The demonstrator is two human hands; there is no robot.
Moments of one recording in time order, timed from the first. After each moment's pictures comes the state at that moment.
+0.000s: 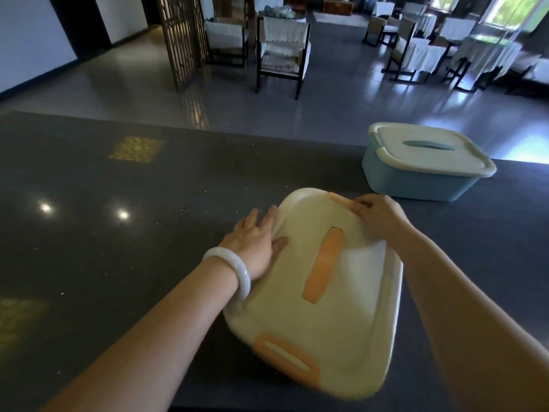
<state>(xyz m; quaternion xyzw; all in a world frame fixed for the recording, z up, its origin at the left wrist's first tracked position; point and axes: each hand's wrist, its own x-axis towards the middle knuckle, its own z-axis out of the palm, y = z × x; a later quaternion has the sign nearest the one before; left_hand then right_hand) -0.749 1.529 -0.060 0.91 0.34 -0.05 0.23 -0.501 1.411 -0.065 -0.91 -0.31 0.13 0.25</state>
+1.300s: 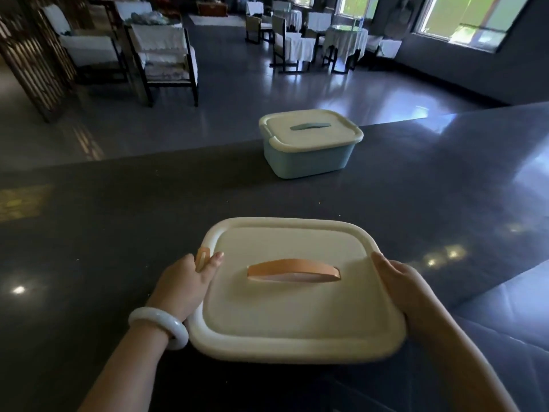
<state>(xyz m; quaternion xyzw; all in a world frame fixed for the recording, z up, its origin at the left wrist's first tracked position) -0.737 1.493 -0.079 0.86 0.37 0.01 0.34 -0.585 1.178 -0.092 -0.85 0.05 0.16 0.49</state>
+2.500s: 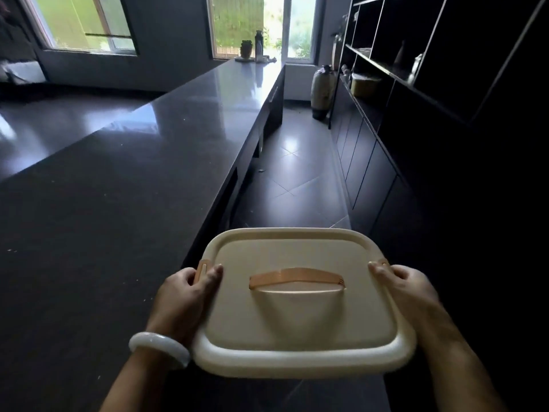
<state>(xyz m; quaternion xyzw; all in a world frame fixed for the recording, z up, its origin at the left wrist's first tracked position) -0.399 0.879 -0.083 0.85 -0.13 -0.10 0.49 -0.614 0.602 -0.054 -0.70 0.42 -0.19 0.55</state>
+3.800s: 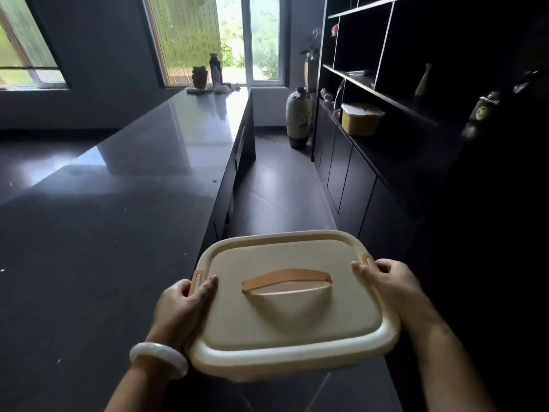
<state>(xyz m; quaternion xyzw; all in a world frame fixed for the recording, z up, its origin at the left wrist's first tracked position) 0.278 0.292 -0.075 0.81 -0.15 -0.15 0.54 0.053 0.032 -0.049 -0.68 0.43 -0.24 0.55</state>
